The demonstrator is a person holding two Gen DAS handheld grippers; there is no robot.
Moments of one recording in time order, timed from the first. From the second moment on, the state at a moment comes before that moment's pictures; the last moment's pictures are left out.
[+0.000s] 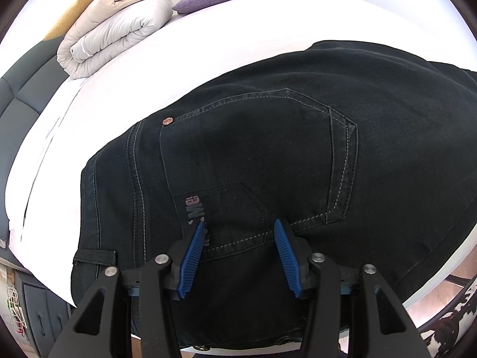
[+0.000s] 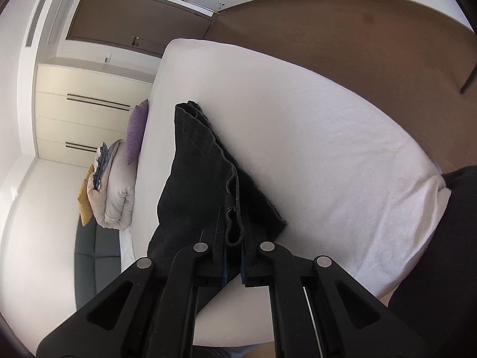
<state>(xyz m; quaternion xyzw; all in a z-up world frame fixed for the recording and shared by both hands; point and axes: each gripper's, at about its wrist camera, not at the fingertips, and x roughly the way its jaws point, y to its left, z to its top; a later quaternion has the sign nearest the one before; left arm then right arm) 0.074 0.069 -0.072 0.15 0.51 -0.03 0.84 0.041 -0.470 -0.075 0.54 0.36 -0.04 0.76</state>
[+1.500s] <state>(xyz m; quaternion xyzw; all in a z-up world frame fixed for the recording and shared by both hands) 0.064 0.078 -0.058 0.14 0.50 -0.03 0.85 0.155 -0.152 -0.091 0.22 0.57 0.26 0.75</state>
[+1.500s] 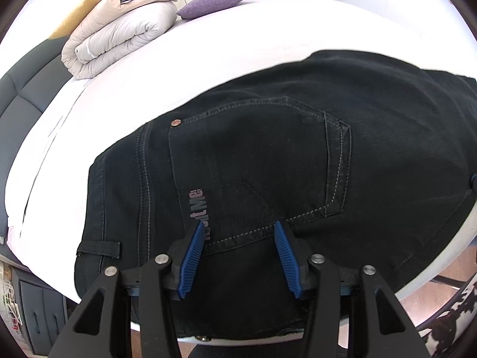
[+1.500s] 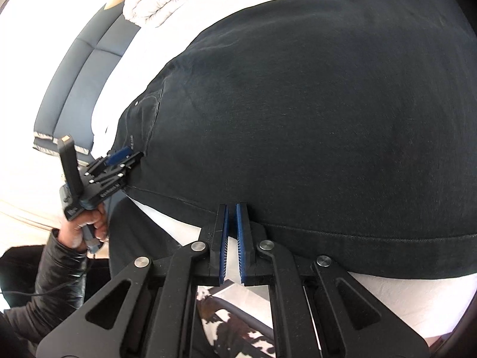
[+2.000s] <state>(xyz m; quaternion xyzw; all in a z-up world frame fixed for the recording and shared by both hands) 0.127 -0.057 -0.066 0.11 0.48 -0.17 0.85 0.145 -0.185 -0.120 0.27 0.54 0.28 0.75</state>
